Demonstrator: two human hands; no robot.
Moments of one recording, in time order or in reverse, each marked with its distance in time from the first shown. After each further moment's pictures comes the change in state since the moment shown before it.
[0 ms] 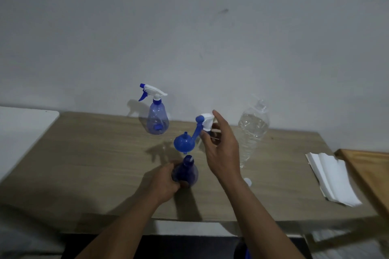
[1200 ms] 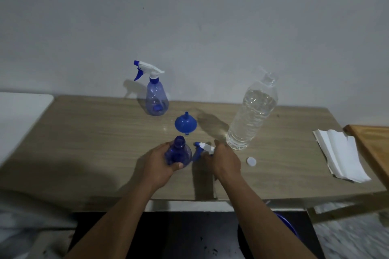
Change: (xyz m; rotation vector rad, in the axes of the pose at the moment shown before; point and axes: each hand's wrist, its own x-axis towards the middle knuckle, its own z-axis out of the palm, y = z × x) left_hand 0.002 -0.037 -0.005 0.069 0.154 0.027; right_hand -0.026 0.109 0.004 -0.846 -0.302 0.409
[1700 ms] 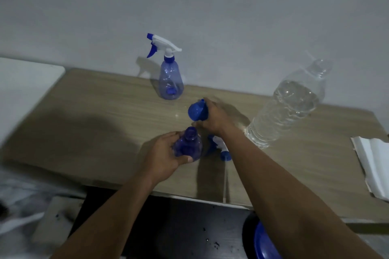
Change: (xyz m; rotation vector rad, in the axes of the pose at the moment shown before) left_hand 0.015 -0.008 0.005 -0.176 0.025 0.050; right_hand 0.135 -0.051 0.034 0.053 -0.287 -0.303
